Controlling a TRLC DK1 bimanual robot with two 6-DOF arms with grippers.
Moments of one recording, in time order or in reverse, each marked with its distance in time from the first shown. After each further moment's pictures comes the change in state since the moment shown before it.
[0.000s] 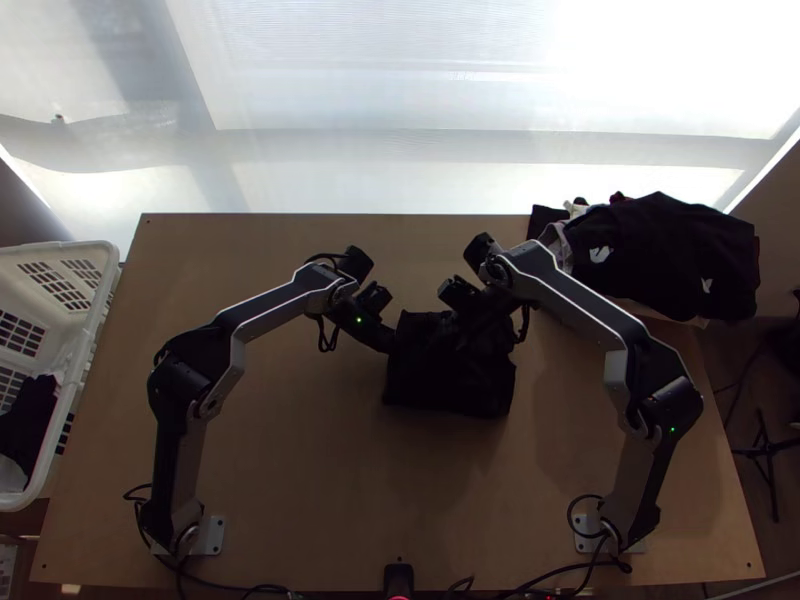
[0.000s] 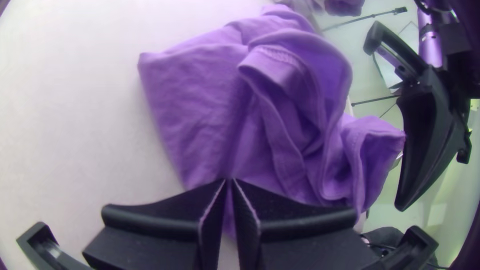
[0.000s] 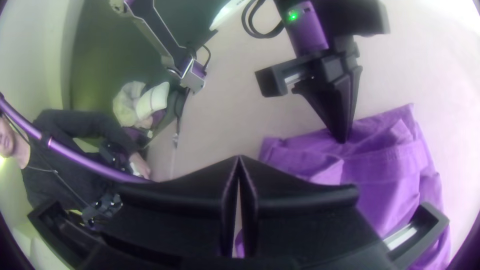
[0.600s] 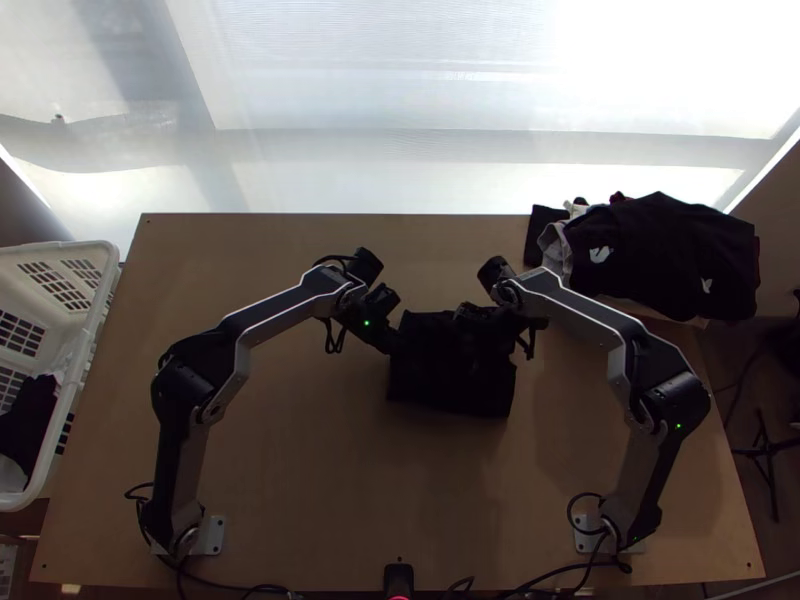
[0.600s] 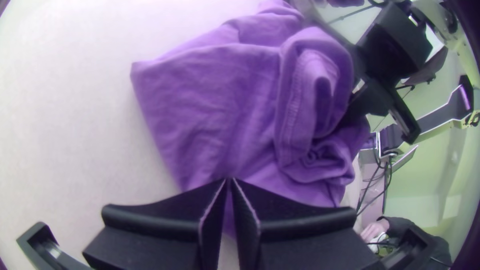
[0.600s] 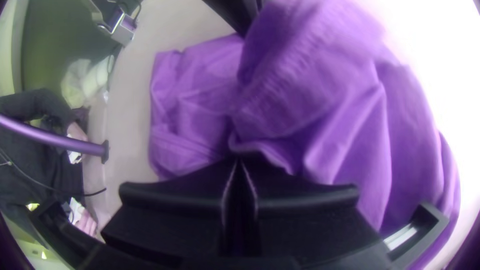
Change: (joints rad) left arm -0.049 0.002 0.013 0.019 -0.080 0.008; right arm -0.087 -0.014 -0.255 0.238 0.366 -0.042
